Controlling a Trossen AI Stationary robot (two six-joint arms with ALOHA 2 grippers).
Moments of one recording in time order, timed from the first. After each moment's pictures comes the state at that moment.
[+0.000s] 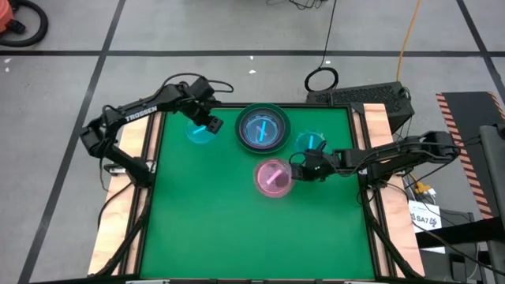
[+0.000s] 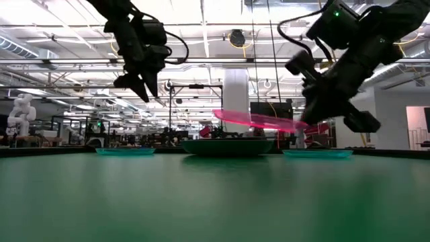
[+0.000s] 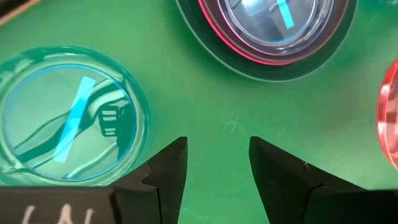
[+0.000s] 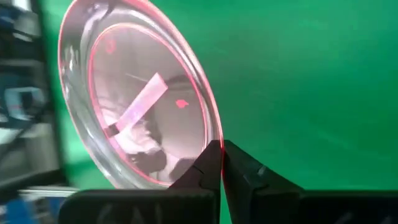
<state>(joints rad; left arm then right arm) 0.68 1.50 1.24 -0.93 0.25 -0.28 -0.04 1.23 0.45 -0.02 -0.05 1.47</state>
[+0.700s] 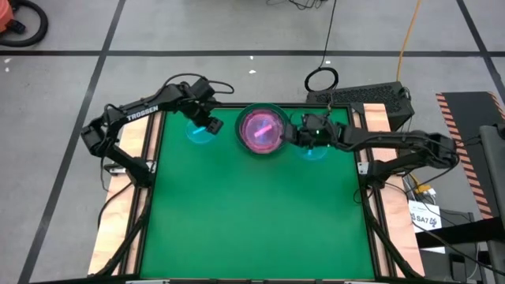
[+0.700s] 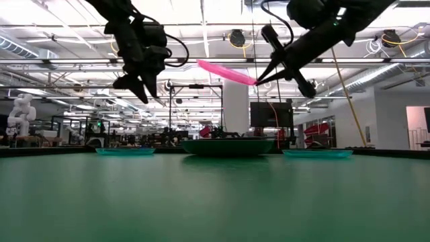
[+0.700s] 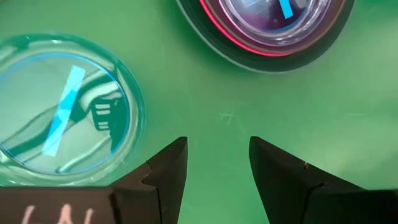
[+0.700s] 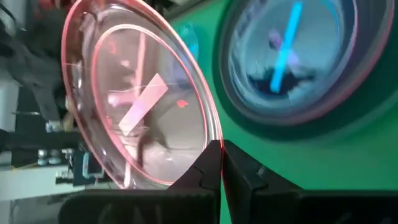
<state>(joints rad) 0.69 1.51 1.24 -0.95 0.29 -0.28 -0.33 1.23 0.71 0.00 0.00 1.28</state>
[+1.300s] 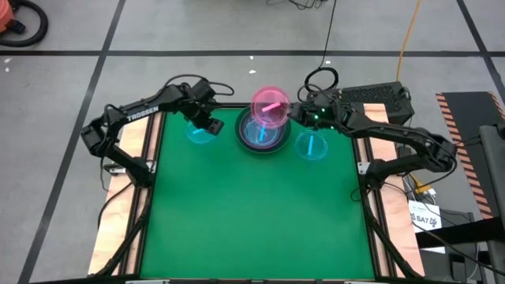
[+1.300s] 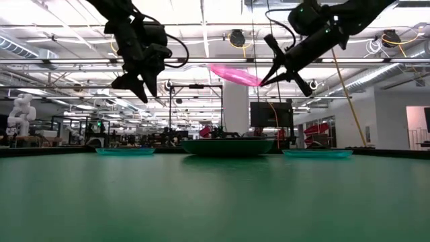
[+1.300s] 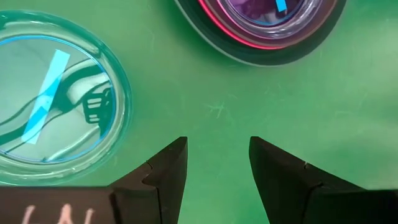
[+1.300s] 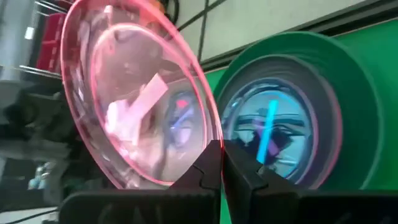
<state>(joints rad) 0.67 1.51 1.24 -0.96 0.31 -0.34 -0.57 1.24 0.77 -0.02 -0.06 1.15</state>
